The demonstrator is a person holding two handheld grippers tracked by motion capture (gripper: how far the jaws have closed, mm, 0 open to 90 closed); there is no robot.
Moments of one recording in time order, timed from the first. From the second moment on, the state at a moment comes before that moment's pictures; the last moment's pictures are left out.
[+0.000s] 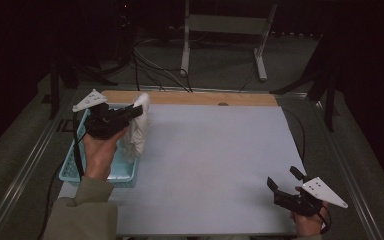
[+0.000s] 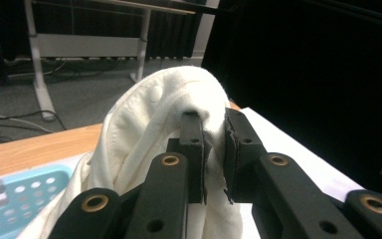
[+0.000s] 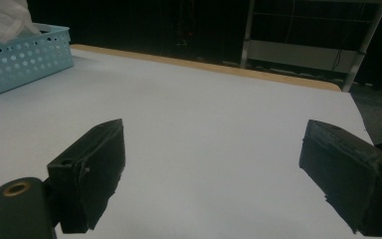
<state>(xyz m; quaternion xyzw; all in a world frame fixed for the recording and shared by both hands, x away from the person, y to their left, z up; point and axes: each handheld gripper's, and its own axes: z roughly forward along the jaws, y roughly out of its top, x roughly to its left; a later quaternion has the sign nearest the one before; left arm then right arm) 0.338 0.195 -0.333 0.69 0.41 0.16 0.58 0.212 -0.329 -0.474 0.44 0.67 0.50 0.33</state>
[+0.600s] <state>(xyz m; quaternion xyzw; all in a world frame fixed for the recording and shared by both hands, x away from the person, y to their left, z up) 0.341 0.167 -0.329 0.70 0.38 0.14 0.59 0.212 -0.329 -0.474 0.44 0.67 0.50 0.33</state>
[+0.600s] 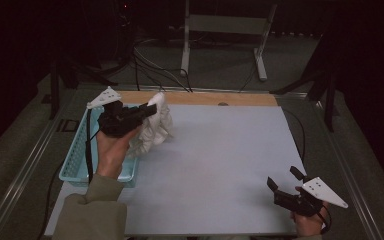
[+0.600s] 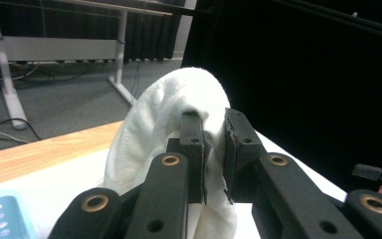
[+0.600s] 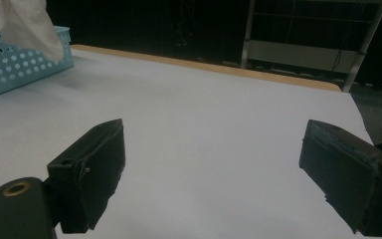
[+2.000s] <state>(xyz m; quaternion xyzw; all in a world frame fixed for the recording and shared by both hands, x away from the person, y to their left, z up) 0.349 0.113 -0.333 0.72 0.35 0.12 0.59 0.212 -0.330 -0.473 0.44 0.67 0.50 0.33</state>
